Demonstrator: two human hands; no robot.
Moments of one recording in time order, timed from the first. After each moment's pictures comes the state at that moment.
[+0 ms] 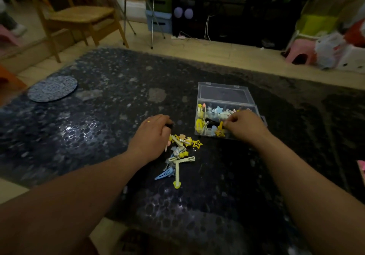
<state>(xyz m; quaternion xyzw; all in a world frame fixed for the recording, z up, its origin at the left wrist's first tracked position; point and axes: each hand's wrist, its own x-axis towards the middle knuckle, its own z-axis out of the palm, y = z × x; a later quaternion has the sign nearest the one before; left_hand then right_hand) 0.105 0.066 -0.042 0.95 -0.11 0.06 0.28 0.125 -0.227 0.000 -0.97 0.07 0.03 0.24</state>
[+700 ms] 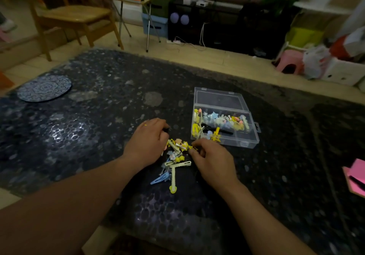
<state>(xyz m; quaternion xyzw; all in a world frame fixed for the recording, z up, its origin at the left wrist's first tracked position) 0.107 0.067 -0.046 0.95 -0.12 0.07 0.26 0.047 -0.157 -0.054 -0.95 -0.06 -0.12 0.27</state>
